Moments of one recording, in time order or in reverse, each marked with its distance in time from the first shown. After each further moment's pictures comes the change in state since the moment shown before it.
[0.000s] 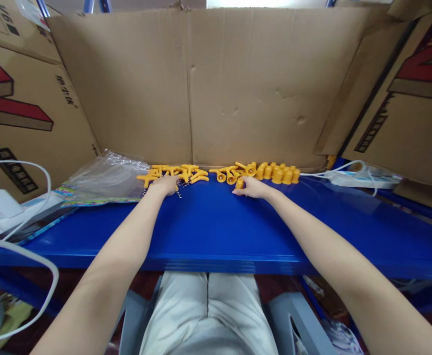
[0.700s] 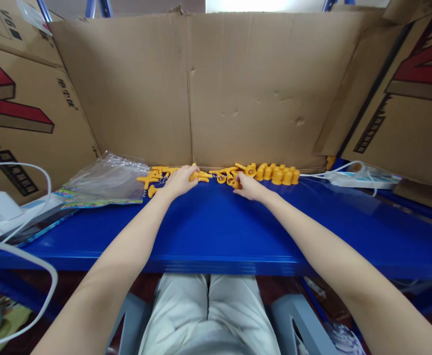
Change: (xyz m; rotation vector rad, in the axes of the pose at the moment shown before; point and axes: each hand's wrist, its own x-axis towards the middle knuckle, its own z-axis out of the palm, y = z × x) left_hand -0.013 0.038 -0.009 -0.221 0.388 0.303; right_hand 0.002 -0.009 0.007 -0.202 0.143 -0.103
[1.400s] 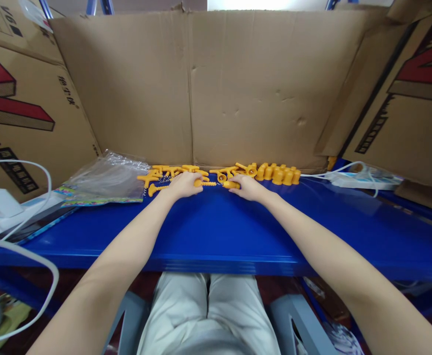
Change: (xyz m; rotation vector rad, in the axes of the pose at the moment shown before) left_hand -0.001 0.010 0.003 0.026 -0.144 0.048; right_hand 0.003 0.002 0.006 0.029 0.067 -0.285
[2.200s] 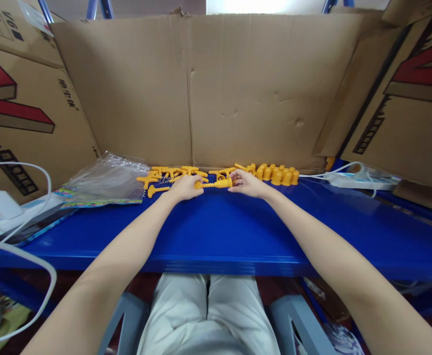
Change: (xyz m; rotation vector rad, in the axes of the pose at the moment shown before) left_hand 0.005 -0.004 0.013 -0.034 -0.017 -0.031; right_hand 0.000 0.009 0.000 0.741 -0.011 0.139
